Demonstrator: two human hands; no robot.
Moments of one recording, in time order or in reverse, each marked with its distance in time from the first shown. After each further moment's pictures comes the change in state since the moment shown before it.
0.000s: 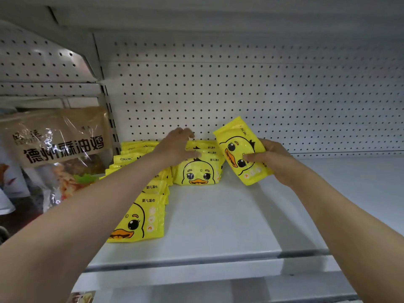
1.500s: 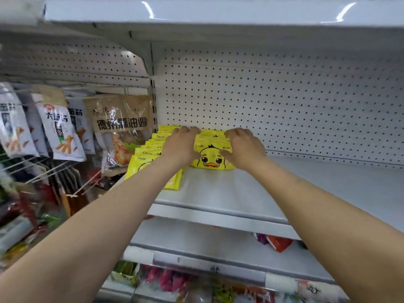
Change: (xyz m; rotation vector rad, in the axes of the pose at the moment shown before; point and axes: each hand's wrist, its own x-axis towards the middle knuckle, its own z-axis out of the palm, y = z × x) left_hand -0.137 0.084 -0.037 0.204 0.142 -0.314; right_hand -0.061 -0.046 0.073 -1.220 0.051 -0.500
